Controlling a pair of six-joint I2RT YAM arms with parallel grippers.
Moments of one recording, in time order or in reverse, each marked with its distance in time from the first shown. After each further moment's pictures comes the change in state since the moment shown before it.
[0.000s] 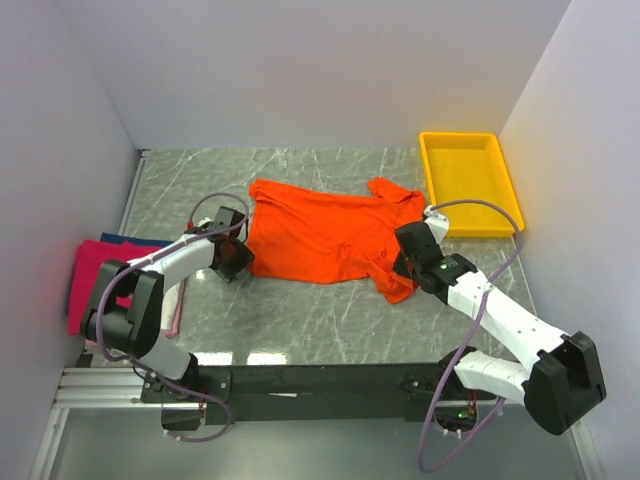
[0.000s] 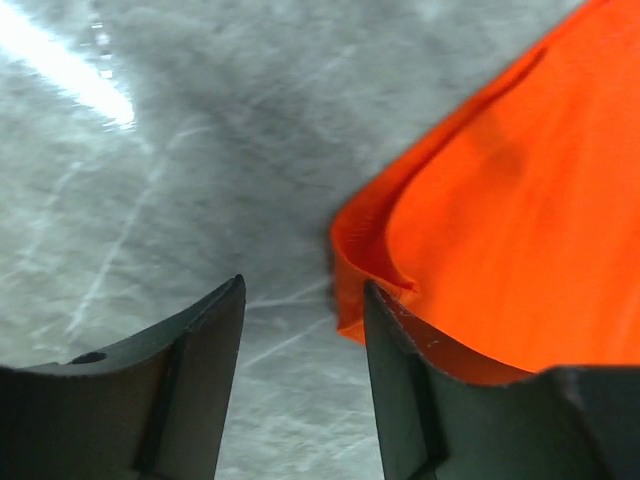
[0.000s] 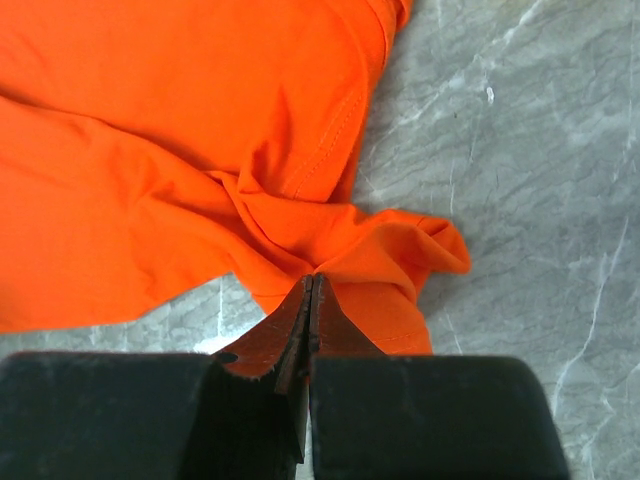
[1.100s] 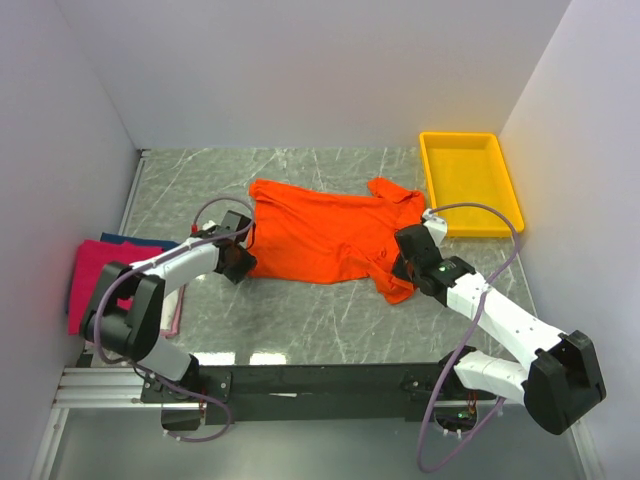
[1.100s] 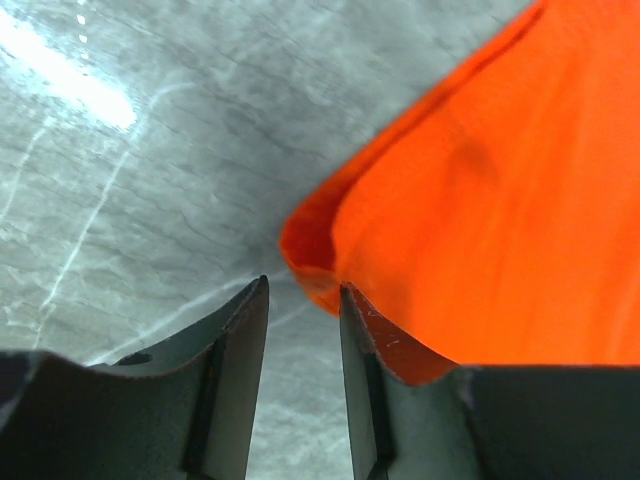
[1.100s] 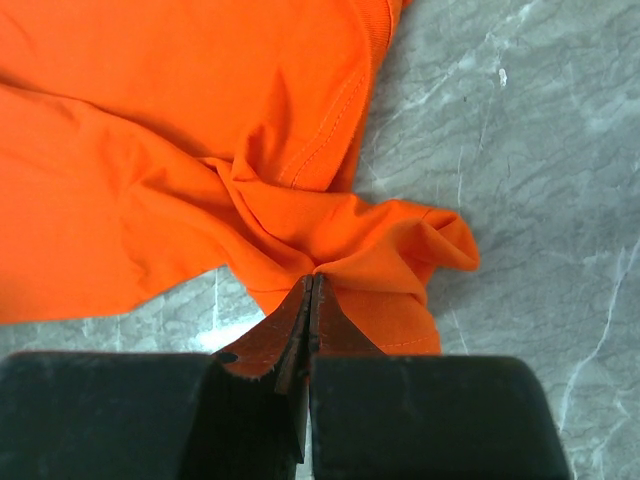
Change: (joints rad) left arm -0.061 -0.023 -0.018 0.010 -0.022 -0.058; right arm -0.001 0.001 -0.040 0.034 -0.027 0.005
